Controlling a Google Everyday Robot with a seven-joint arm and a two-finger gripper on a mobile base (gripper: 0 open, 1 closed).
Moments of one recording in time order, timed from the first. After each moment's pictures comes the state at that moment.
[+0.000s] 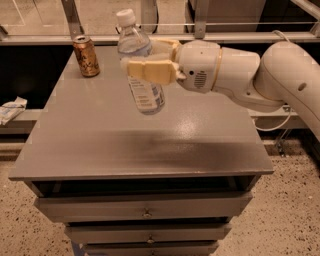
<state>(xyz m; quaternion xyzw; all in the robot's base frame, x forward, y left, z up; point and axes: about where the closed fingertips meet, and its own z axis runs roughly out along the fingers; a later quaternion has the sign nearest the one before) 0.529 0.026 1.025 -0.42 0.53 0.44 0.59</state>
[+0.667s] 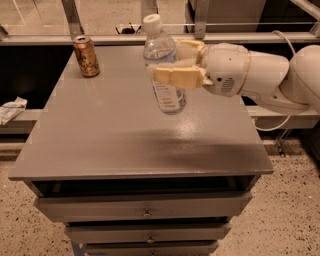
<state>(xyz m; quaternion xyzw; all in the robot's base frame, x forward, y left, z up) 0.521 -0.020 1.021 -0.45 0.51 0.41 0.61</state>
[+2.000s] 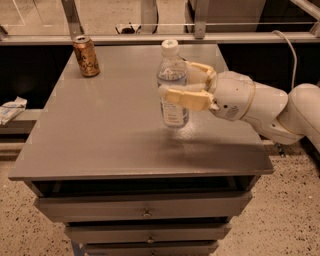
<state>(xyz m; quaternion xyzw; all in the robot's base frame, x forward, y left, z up) 0.513 -0.043 0.982 -0.41 0.48 0.43 0.64</state>
